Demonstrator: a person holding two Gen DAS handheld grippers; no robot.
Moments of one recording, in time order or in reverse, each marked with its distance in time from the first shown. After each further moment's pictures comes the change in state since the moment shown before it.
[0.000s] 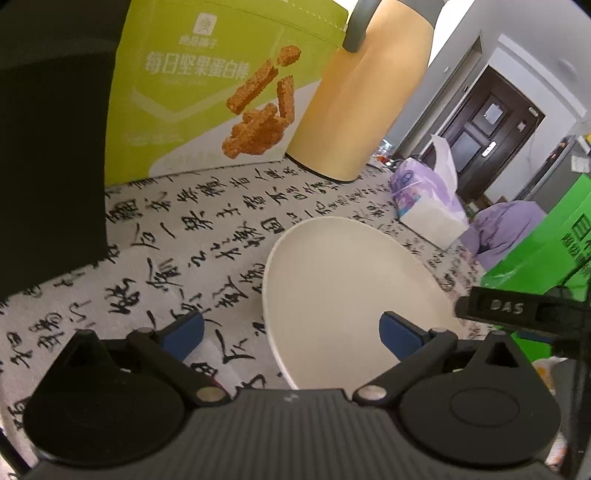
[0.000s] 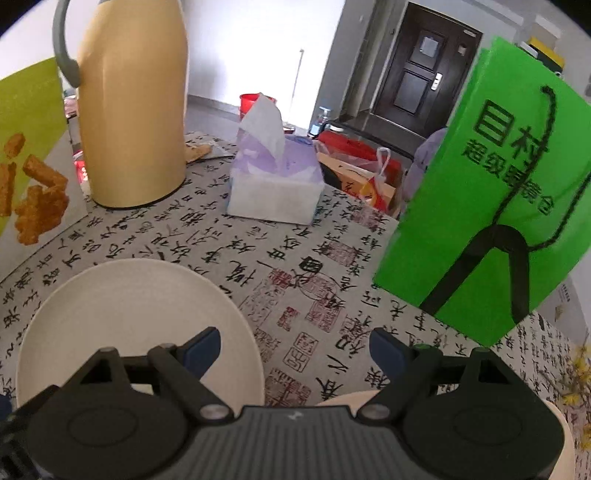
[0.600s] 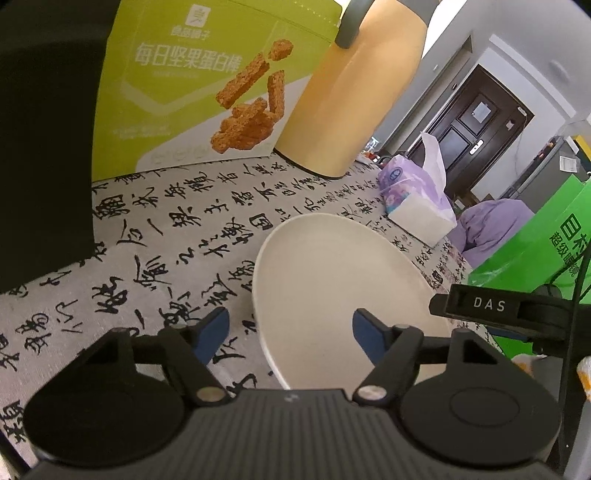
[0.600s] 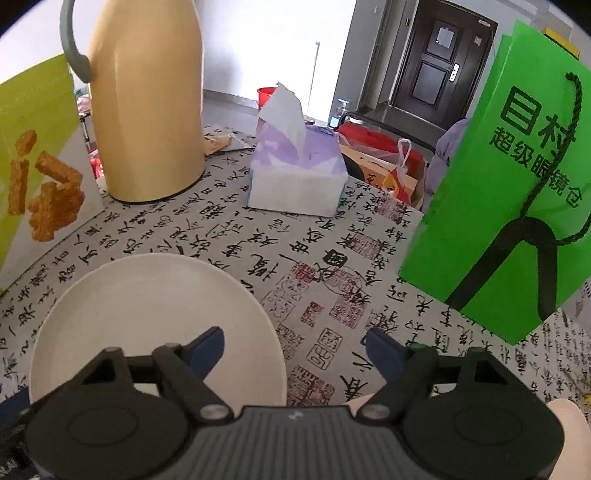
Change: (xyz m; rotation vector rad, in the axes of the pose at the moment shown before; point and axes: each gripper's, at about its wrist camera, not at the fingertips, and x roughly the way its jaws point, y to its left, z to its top) left arm 0.002 0.000 0.000 0.009 0.005 -0.036; right arm 0.007 0.002 0.001 0.008 0.022 0.077
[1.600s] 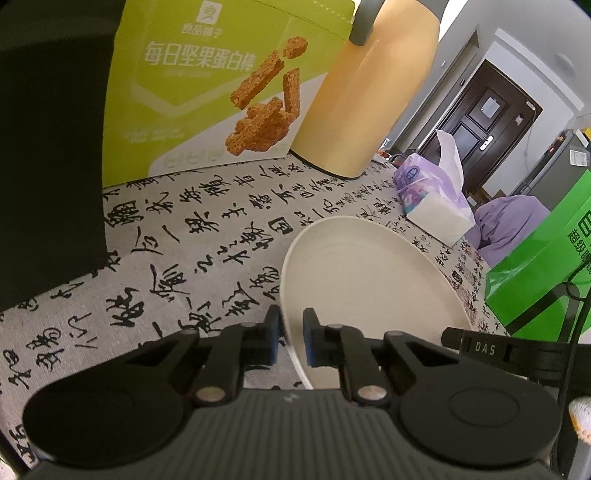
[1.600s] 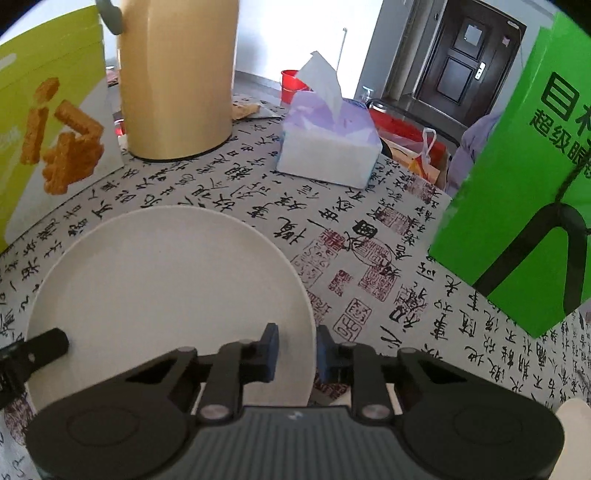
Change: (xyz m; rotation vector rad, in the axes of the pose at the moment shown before) left arm 0.007 0.008 0.004 0.017 0.000 0.043; right arm 0.014 0.014 -0.019 -0.076 0.055 0.030
